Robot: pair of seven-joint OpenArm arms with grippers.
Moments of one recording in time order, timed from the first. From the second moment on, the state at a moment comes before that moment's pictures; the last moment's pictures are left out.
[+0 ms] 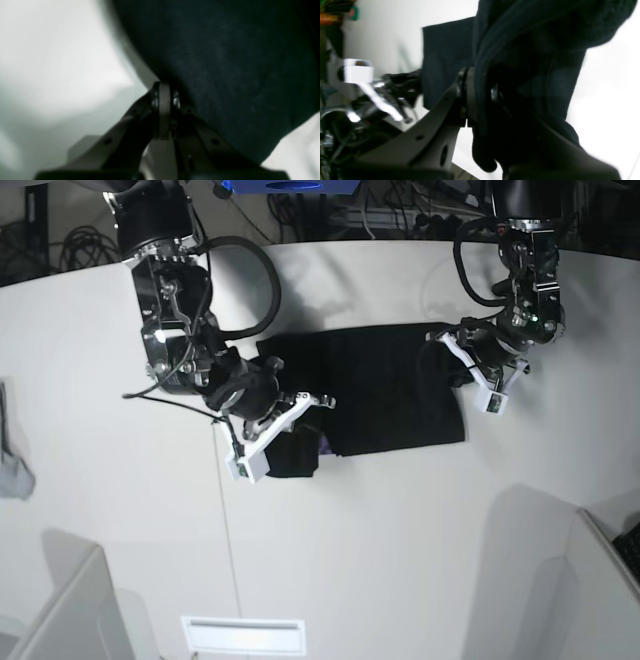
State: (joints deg) left arm 10.5 -15.2 -10.4 87.1 -23.6 -27.0 42.1; right arm 3.5 4.3 -17.7 107.7 35.5 -17.1 -64.7
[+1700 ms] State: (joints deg) left arm 17.9 -18.9 -25.6 96.7 -23.6 -22.2 43.4; right arm 8.5 -3.0 -29.6 98.1 35.5 -17.1 -52.4
